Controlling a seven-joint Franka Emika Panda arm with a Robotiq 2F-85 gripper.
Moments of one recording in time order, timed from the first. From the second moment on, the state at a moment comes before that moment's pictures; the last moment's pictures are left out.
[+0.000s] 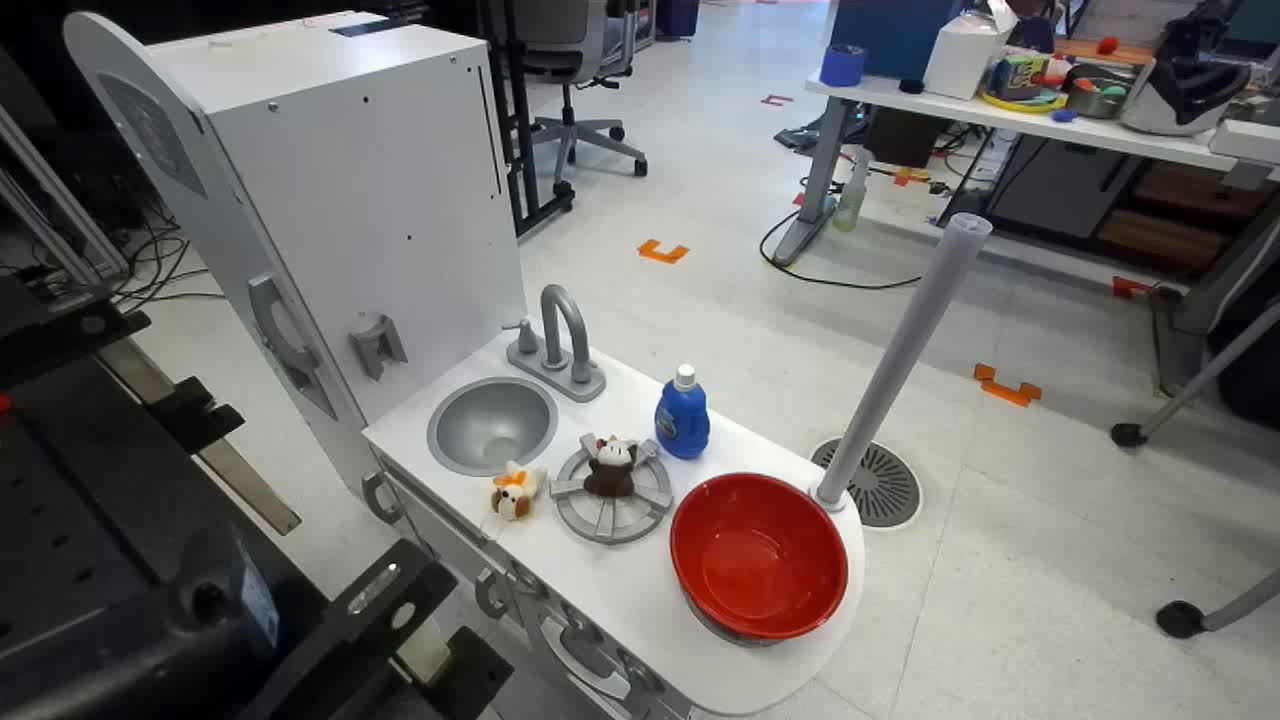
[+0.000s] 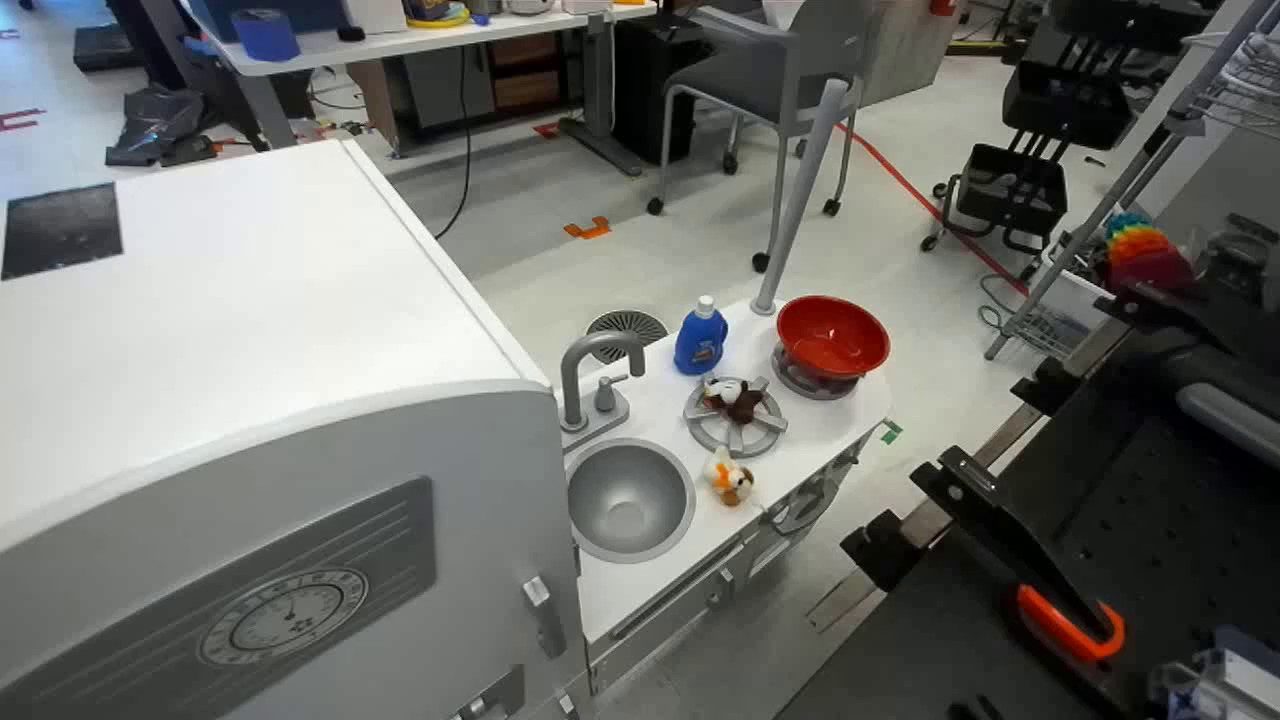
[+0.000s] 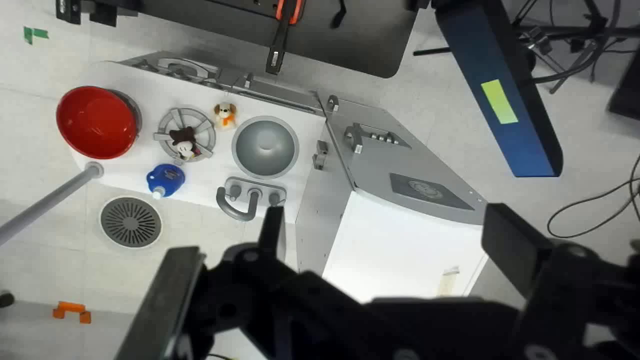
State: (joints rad) arm 0.23 -0.54 0.21 -2.37 0.16 1.91 0.06
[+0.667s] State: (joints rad) arm 0.19 -0.43 0.21 -2.36 0.01 2.02 0.03
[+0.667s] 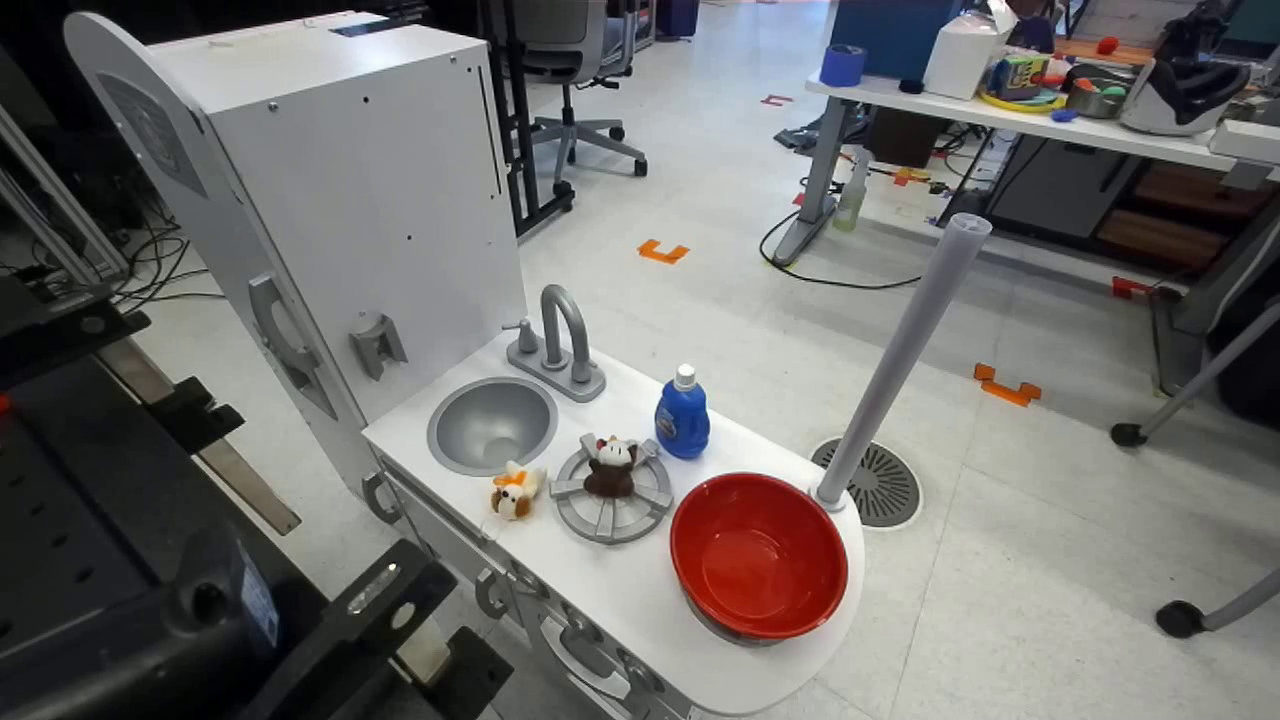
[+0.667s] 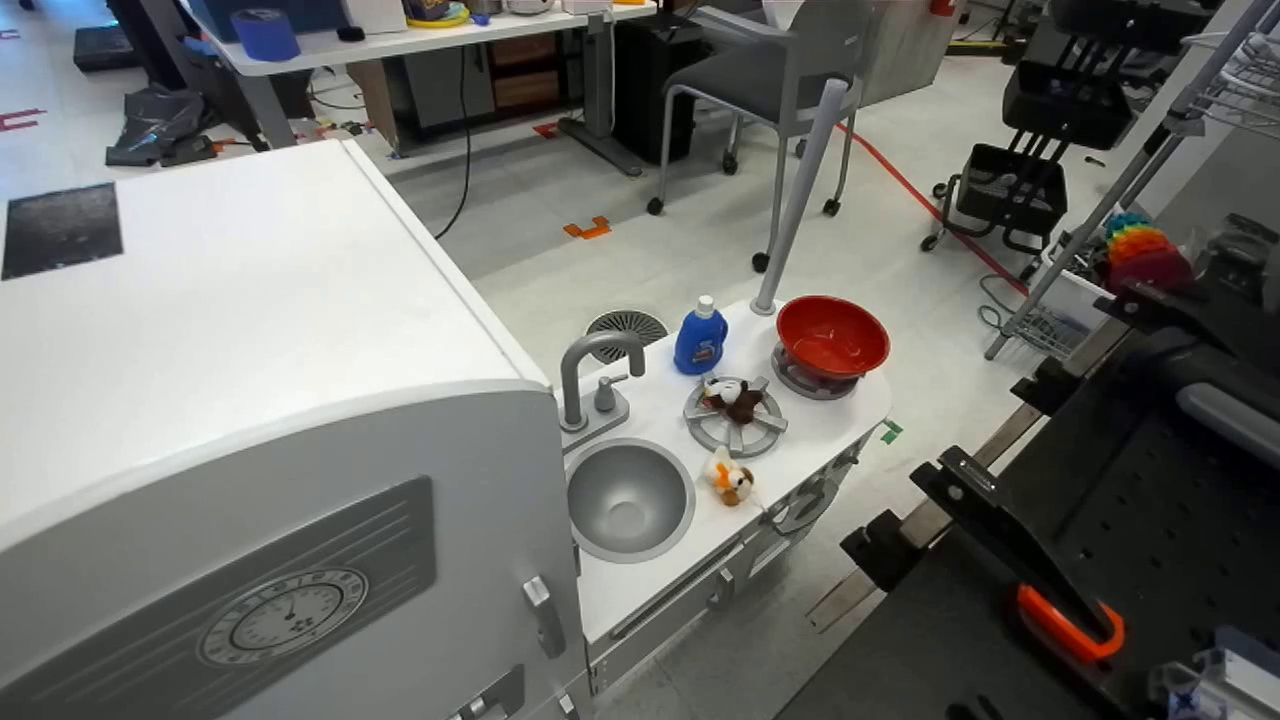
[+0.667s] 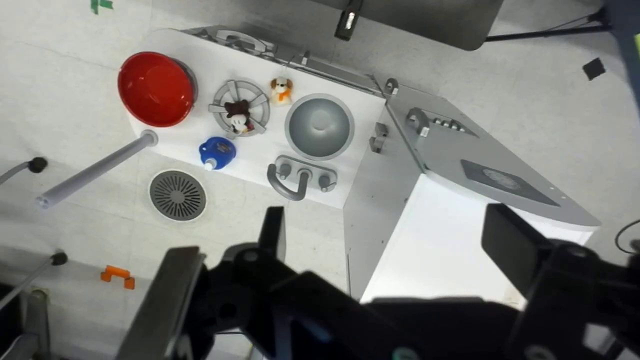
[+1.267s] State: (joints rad) arm 0.07 0.09 0.11 -2.19 -0.07 2.31 -0.01
